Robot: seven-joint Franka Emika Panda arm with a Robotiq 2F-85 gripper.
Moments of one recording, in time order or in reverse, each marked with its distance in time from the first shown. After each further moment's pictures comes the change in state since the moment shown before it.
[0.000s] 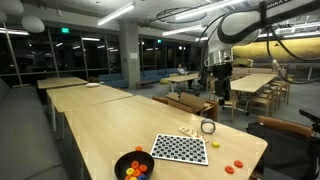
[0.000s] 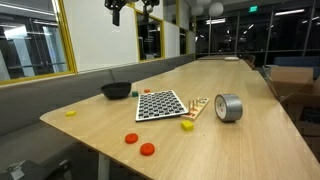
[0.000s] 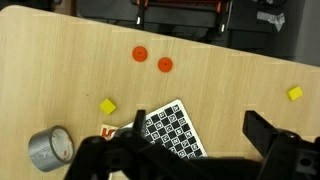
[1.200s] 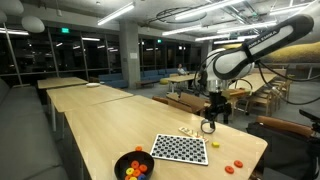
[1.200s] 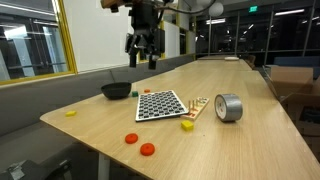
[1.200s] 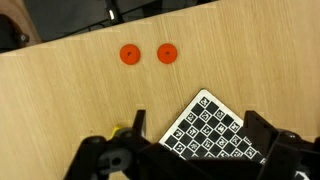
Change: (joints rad) arm -0.059 0.110 0.000 -0.230 0.041 0.370 0.354
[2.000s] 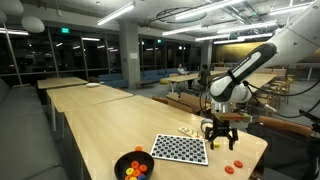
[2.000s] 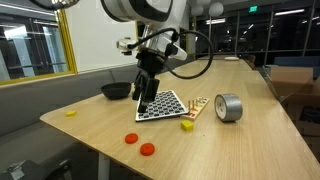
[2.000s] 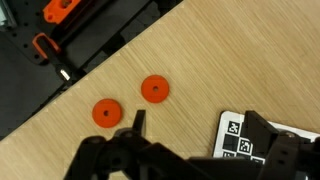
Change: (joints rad) arm -0.045 0.200 -0.042 -0.112 0.246 0.178 0.156
